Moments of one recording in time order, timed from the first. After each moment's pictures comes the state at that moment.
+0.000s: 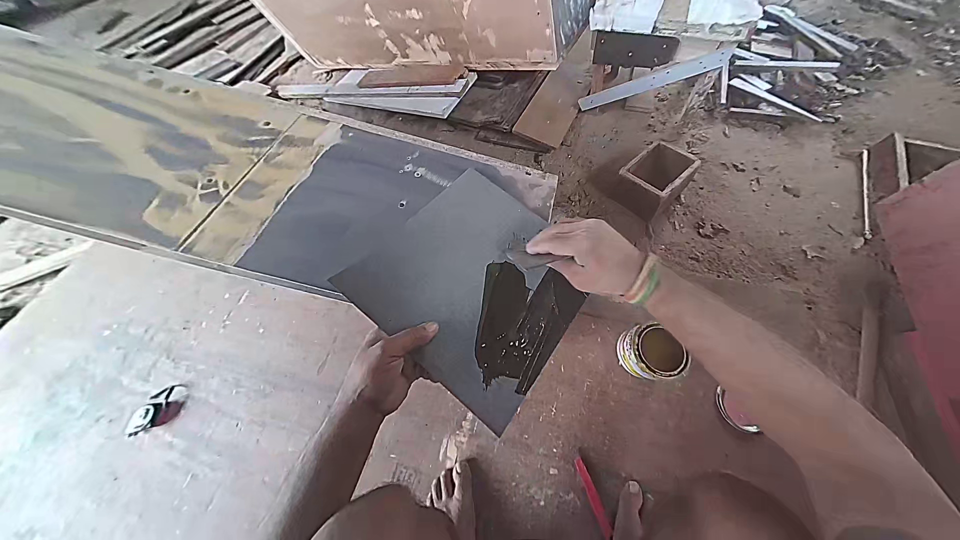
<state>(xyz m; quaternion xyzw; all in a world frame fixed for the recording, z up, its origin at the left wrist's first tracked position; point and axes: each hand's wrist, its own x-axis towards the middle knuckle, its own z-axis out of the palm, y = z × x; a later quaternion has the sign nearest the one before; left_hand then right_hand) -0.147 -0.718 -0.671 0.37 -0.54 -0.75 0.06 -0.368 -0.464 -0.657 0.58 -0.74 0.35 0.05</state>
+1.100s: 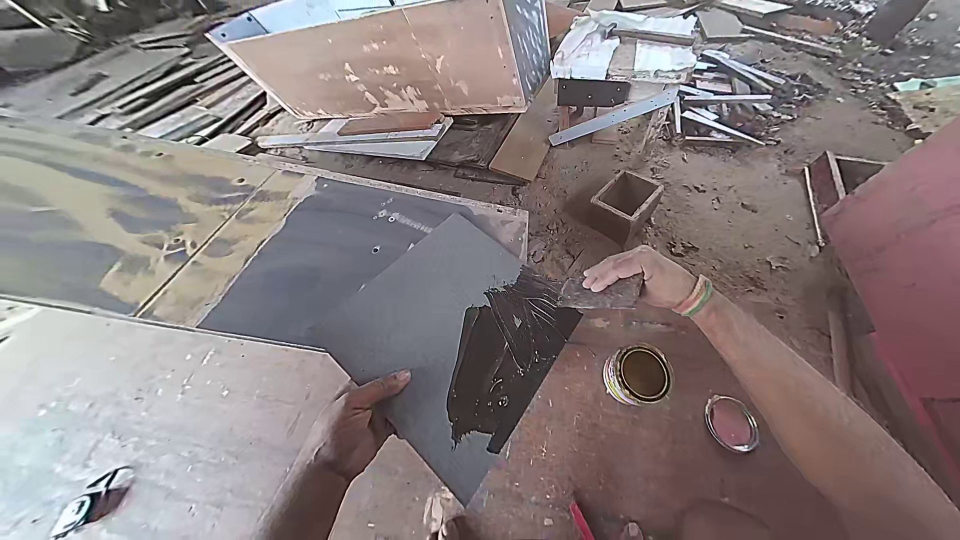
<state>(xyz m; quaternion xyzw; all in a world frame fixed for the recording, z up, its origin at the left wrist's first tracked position) -0.143 -0.721 -0.674 0.36 -0.52 -0.77 0.07 -0.417 -0.341 -0.694 0.53 -0.69 0.47 -0.11</state>
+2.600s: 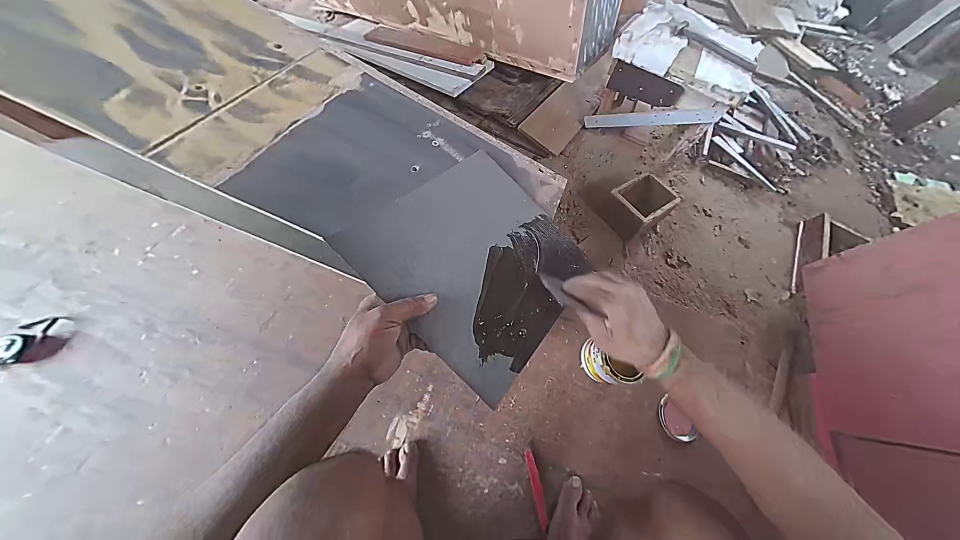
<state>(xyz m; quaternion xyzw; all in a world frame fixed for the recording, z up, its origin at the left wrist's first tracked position) -0.141 -0.709 -0.674 0.38 -0.47 -0.79 0.07 -0.297 -0.413 -0.664 0.50 -0.83 0.24 0.05</state>
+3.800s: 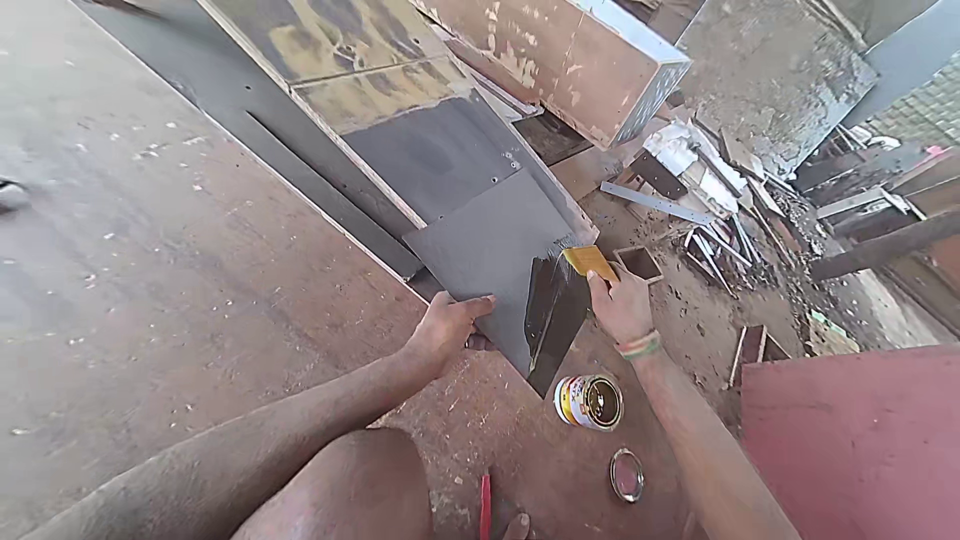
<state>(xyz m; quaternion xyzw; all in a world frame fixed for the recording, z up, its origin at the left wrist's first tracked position) -0.138 -0.692 -0.666 0.36 -0.40 -0.85 0.04 -0.313 -0.503 -0.622 0.34 -0.91 0.20 0.08</state>
